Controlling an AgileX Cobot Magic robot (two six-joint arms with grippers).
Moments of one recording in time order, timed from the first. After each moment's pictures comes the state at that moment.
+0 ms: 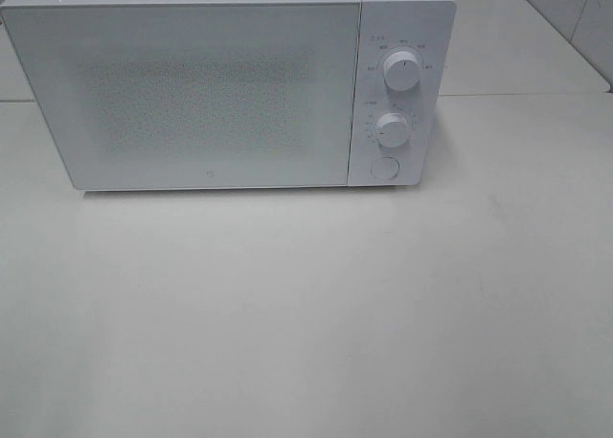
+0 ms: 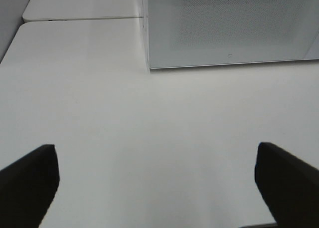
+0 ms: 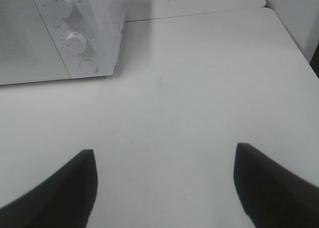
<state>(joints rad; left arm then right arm) 0.02 0.00 -0.52 -0.14 1.07 0.12 0.09 0.01 -0.50 -0.09 0.97 0.14</state>
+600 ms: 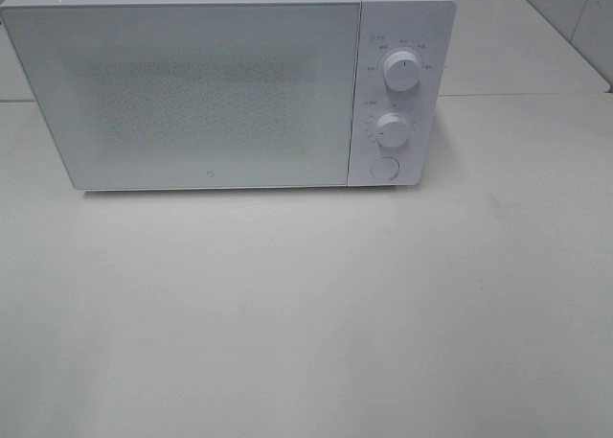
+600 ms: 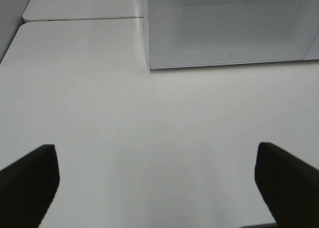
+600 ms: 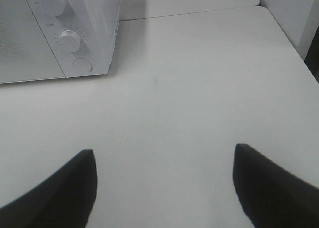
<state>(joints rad) 0.02 0.00 -0.52 -0.14 1.07 0.12 0.08 0.00 -0.49 -0.09 0.97 0.13</state>
